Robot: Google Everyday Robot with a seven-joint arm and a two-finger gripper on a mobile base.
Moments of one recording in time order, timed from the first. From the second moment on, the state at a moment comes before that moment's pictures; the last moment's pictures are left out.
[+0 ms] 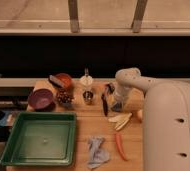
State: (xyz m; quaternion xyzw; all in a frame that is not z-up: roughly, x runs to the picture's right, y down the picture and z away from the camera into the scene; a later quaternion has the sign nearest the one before) arm 0.176 0.109 0.914 -0.27 0.24 0.72 0.60
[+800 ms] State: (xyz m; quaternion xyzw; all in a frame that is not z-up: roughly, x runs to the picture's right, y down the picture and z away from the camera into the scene) arm 0.188 0.041 0.873 -0.24 0.19 0.71 0.63
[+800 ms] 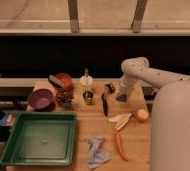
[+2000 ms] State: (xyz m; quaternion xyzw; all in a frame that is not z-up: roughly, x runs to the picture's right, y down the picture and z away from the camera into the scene) arm 0.055 0.027 0.836 -0.32 0.10 0.61 0.72
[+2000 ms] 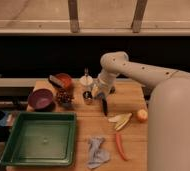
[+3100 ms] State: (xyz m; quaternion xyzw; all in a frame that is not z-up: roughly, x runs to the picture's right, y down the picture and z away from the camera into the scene) arm -0.153 0.097 0.727 -0.35 -0.02 0.34 0.87
